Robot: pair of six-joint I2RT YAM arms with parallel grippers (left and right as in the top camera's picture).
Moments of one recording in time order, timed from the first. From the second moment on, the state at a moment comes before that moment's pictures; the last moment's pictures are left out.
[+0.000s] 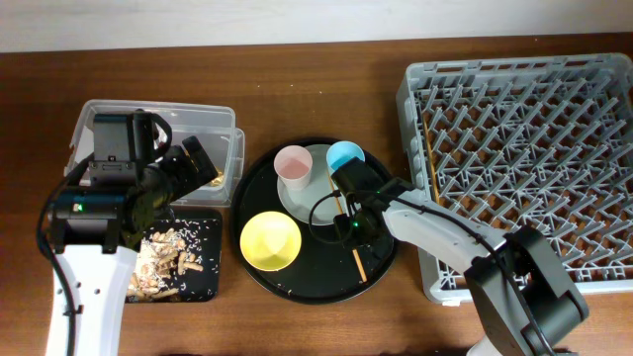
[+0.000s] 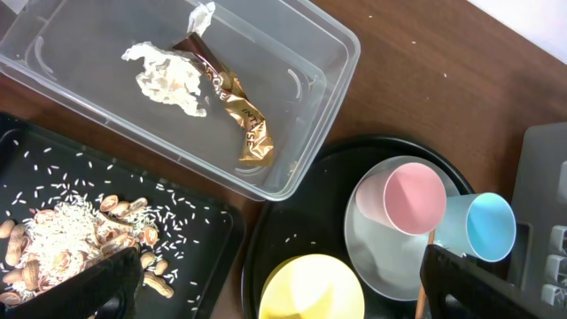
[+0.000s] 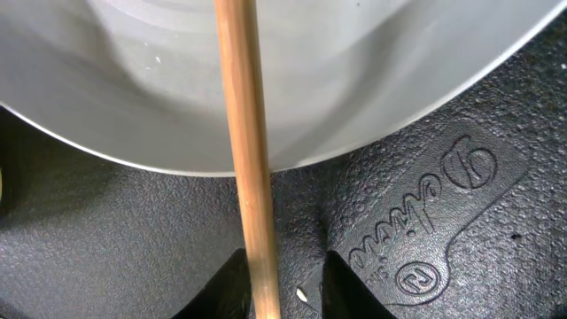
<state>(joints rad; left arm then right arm) -0.05 1.25 1.36 -1.06 -0.01 -0.50 0.58 1.77 1.03 -0.66 -0.13 0.33</state>
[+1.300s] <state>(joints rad) -0.05 1.25 1.36 -1.06 -0.01 -0.50 0.51 1.60 1.47 -1.13 -0.10 0.20</state>
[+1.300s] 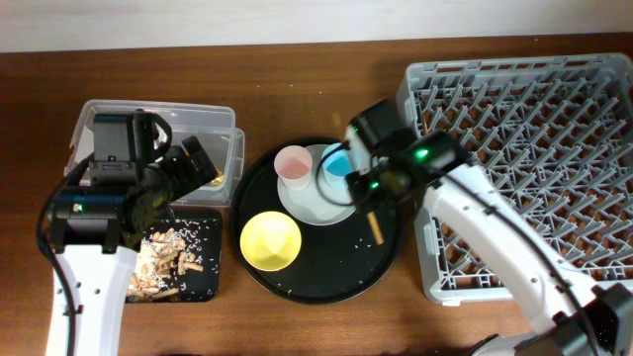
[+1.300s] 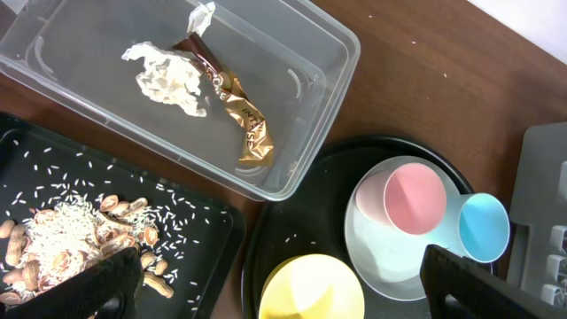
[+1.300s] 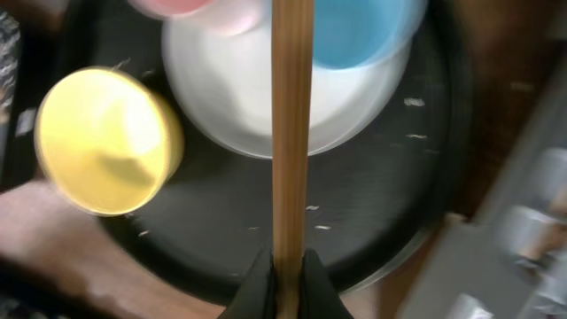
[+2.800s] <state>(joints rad) -0.05 1.25 1.36 -1.06 -0.01 -0.50 0.11 1.73 1.47 -1.16 0.00 0.01</state>
